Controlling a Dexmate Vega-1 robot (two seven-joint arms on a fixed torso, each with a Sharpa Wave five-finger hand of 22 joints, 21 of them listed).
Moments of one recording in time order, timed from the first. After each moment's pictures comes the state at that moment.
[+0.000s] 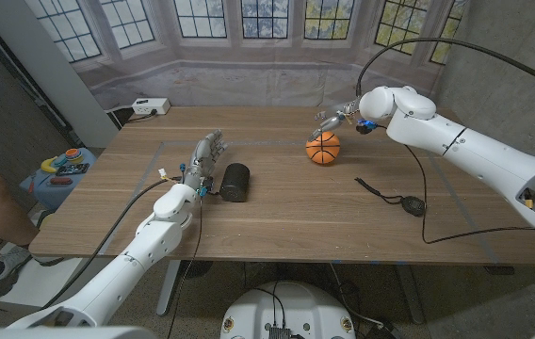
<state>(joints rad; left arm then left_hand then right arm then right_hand) 0.96 0.49 0.34 -1.42 -0.63 -0.27 0.05 0.26 0.18 0.70 0.10 0.17 0.06 0.06 0.18 0.17 0.03 0.06 0.21 0.18 0.03 0.09 0.19 0.17 0.09 0.03 0.35 0.17 -0.23 -0.75 -0.92 -1.69 -0.43 -0.43 0.71 0.51 -0.10 0.25 -0.14 0.25 -0.17 -0.01 0.17 0.19 -0.17 0.11 0.18 0.20 -0.17 0.20 0.18 0.19 0.06 0.22 0.18 0.17</state>
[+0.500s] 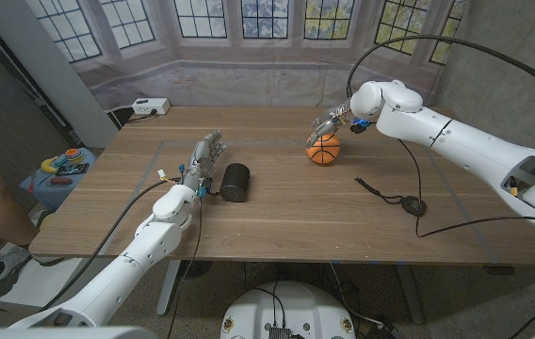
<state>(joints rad) 0.96 0.49 0.33 -1.42 -0.64 -0.27 0.05 0.26 0.18 0.71 0.10 0.17 0.08 0.06 0.19 0.18 0.03 0.05 0.21 0.18 0.04 0.09 0.19 0.17 0.09 0.03 0.34 0.17 -0.15 -0.69 -0.99 -1.62 -0.46 -0.43 0.82 0.54 -0.11 0.25 -0.15 0.27 -0.17 -0.01 0.17 0.19 -0.17 0.16 0.18 0.20 -0.18 0.20 0.18 0.19 0.06 0.22 0.18 0.17</state>
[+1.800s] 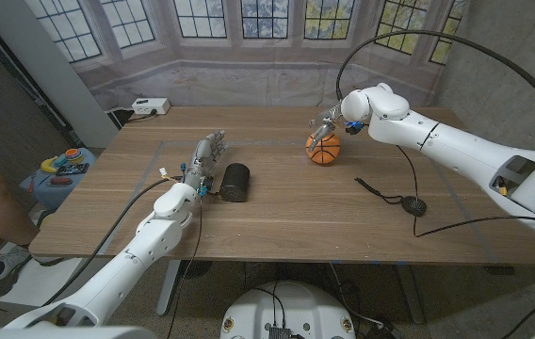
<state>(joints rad) 0.94 0.49 0.34 -1.40 -0.64 -0.26 0.03 0.26 0.17 0.72 0.10 0.17 0.16 0.08 0.21 0.18 0.05 0.05 0.21 0.19 0.05 0.09 0.18 0.17 0.10 0.04 0.32 0.17 -0.15 -0.67 -1.05 -1.59 -0.63 -0.36 0.79 0.67 -0.11 0.27 -0.17 0.30 -0.17 -0.01 0.20 0.20 -0.17 0.21 0.21 0.23 -0.18 0.20 0.21 0.20 0.16 0.21 0.21 0.17</state>
